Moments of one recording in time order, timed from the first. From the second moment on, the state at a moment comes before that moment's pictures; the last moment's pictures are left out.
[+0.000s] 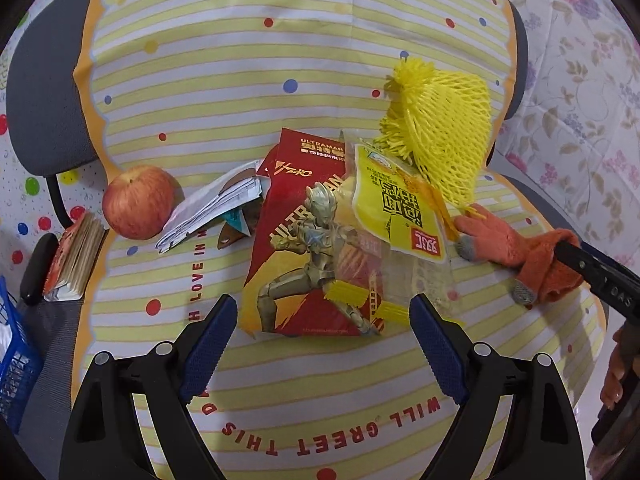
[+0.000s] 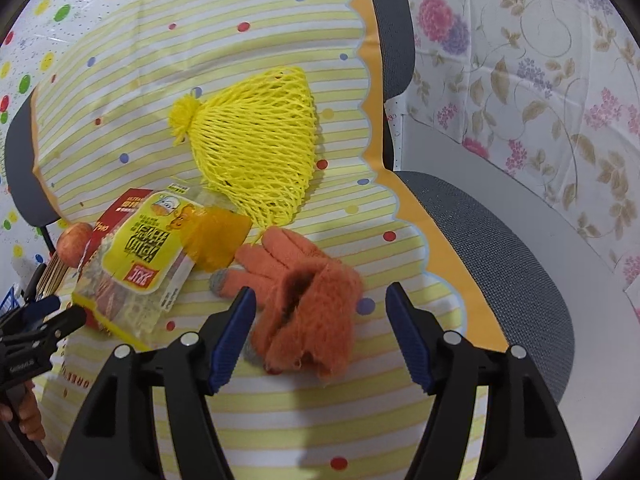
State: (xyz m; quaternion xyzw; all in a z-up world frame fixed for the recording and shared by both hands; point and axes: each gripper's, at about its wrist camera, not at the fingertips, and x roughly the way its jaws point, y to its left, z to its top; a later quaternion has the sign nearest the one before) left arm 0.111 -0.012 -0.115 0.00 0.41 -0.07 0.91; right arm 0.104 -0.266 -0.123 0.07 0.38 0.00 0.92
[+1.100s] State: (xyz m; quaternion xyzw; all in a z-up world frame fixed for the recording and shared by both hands) left arm 0.212 -0.146 -0.129 0.13 0.41 -0.10 0.90; right arm 0.068 -0.324 -0.050 0.06 0.29 -0.04 0.96
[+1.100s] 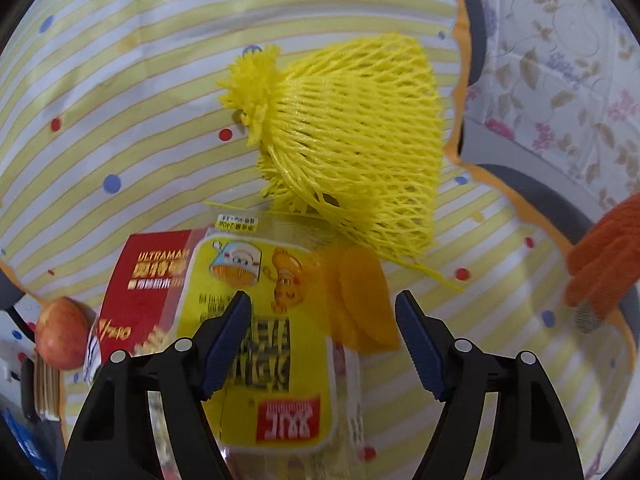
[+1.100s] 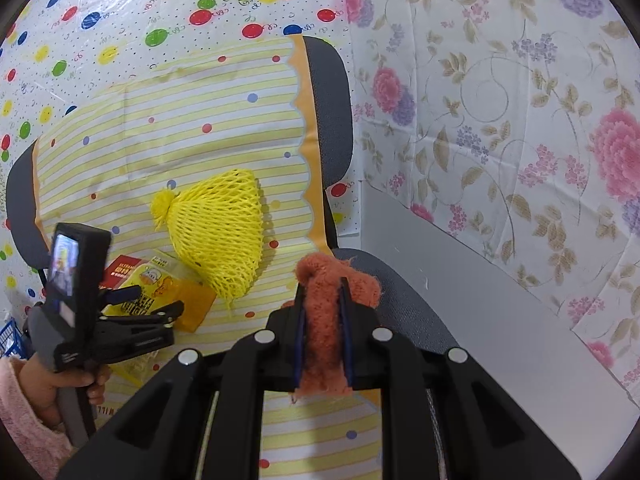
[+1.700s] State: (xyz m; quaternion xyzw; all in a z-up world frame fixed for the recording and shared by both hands) left arm 0.188 -0.129 -0.079 0.07 0.36 -0.21 0.91; right arm 0.059 -0.331 -0.048 0.08 0.28 -0.03 0.95
